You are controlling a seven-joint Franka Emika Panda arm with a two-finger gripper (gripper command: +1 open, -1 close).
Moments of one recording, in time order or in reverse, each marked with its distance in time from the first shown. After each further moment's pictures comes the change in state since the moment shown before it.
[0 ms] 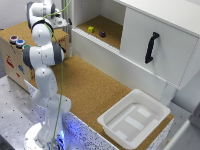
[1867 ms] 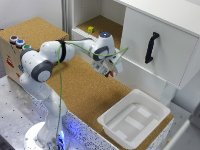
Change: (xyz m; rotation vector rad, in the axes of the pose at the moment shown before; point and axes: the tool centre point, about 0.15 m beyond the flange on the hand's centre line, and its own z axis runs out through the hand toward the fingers) arm -0.392 0.429 0.081 -0.327 0.102 1.174
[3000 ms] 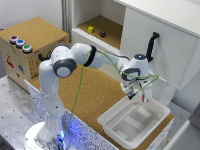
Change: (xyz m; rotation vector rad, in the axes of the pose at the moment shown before) arm 0.013 0.208 0.094 -0.152 -0.138 0.433
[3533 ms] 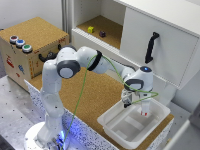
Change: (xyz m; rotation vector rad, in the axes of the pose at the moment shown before) arm -0.037 0.031 0.057 0.052 -0.166 0.249
